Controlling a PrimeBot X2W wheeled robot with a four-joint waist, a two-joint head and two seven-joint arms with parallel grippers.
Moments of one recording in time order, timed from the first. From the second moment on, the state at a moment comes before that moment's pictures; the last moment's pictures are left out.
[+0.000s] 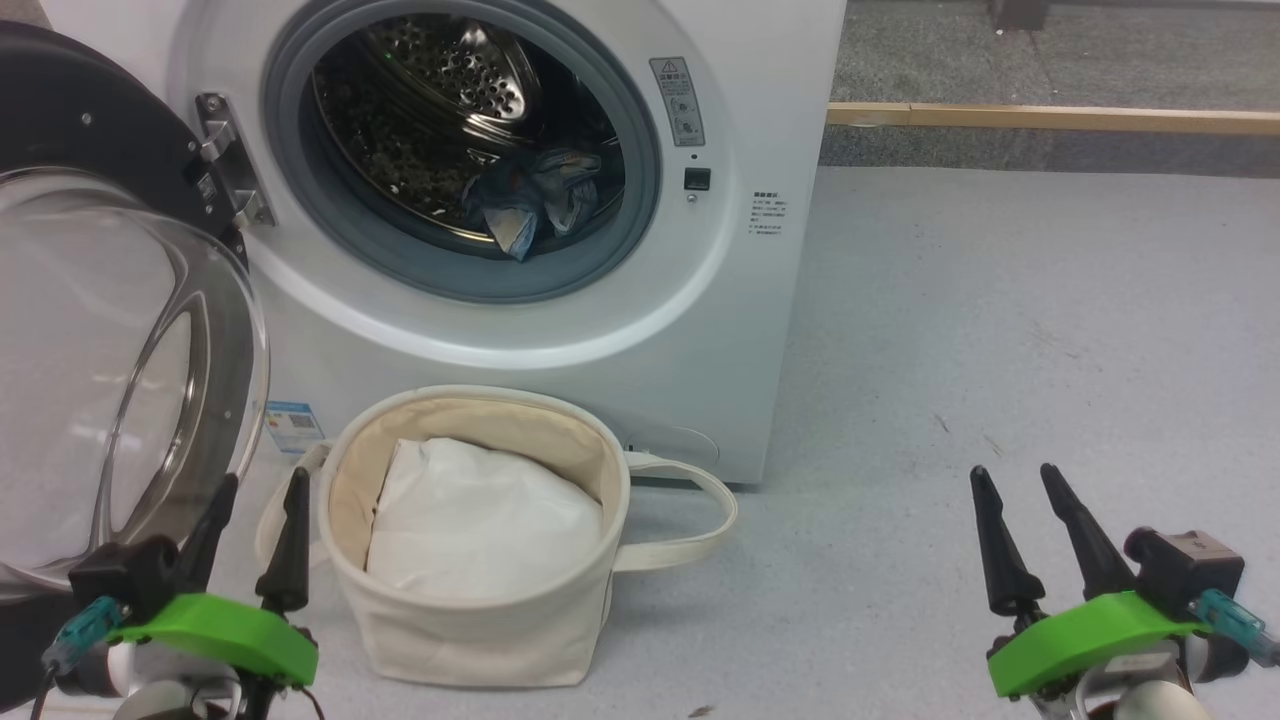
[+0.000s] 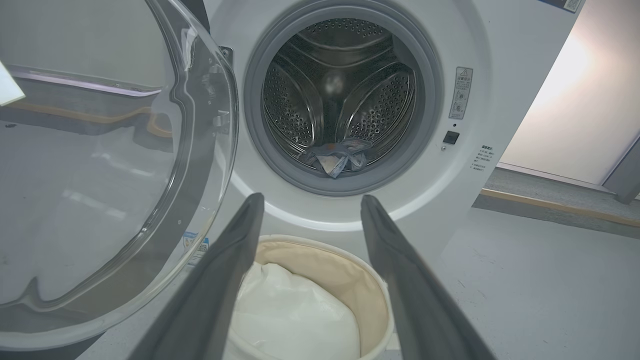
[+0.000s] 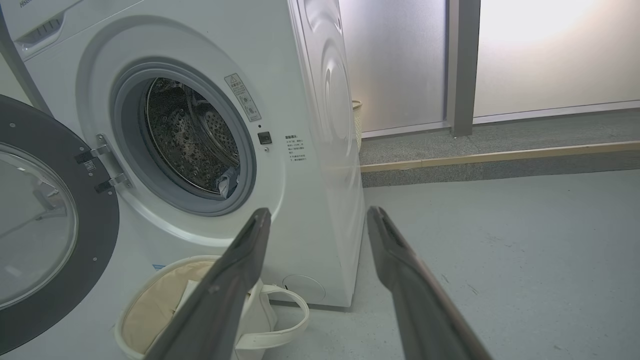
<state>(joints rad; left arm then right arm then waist) -0.28 0.22 -0.02 0.60 -0.37 -0.12 -0.25 -0.08 -0.29 0.27 0.22 0.52 0.13 -0.25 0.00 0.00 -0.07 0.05</state>
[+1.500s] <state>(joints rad) -0.27 0.22 0.04 0.61 -0.28 -0.05 -0.25 -0.07 -0.25 0.27 0.23 0.53 0.13 -0.25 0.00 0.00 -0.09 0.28</state>
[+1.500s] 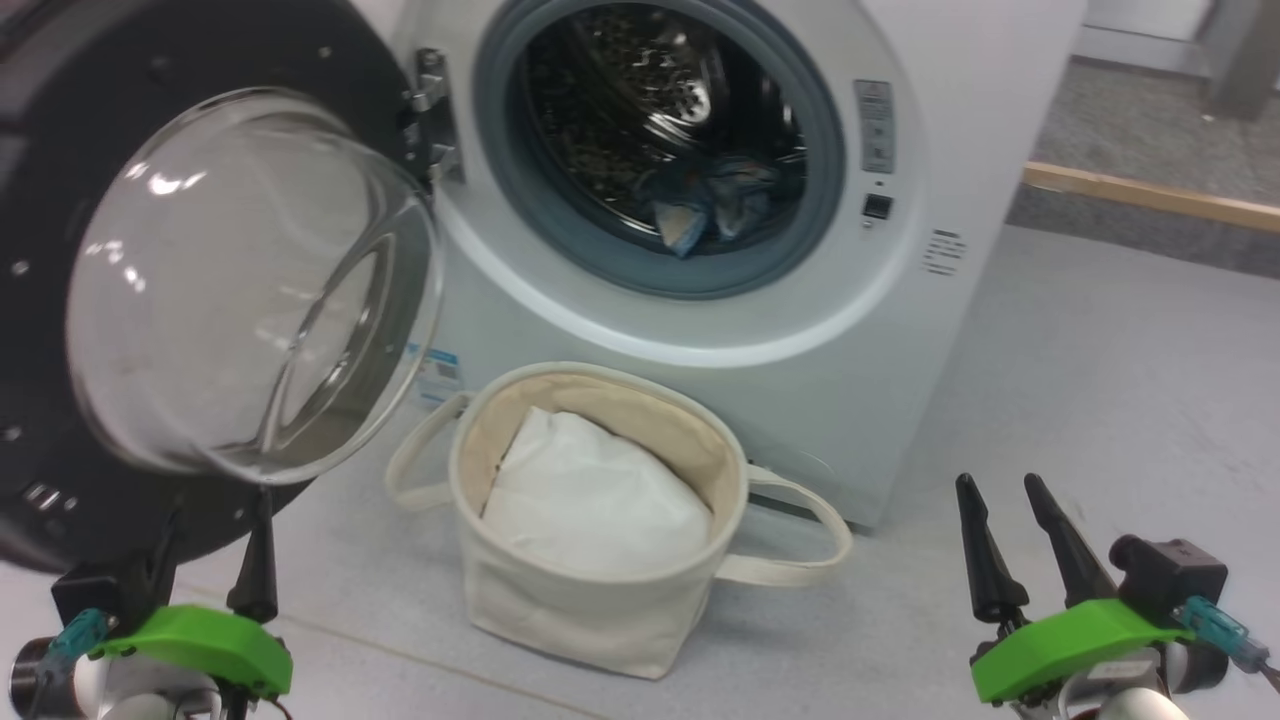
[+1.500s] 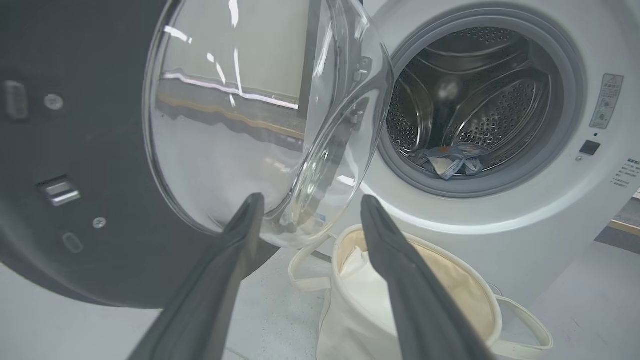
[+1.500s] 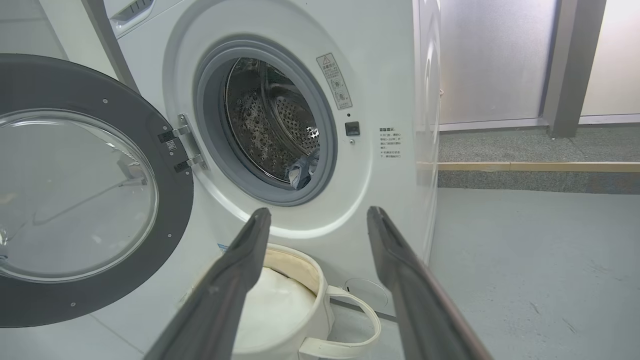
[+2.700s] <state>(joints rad) -0.20 0.22 0.14 0.43 -0.30 -0.07 -0.25 -0.22 -0.23 0.39 0.31 0.57 0.13 -0.25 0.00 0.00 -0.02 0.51</state>
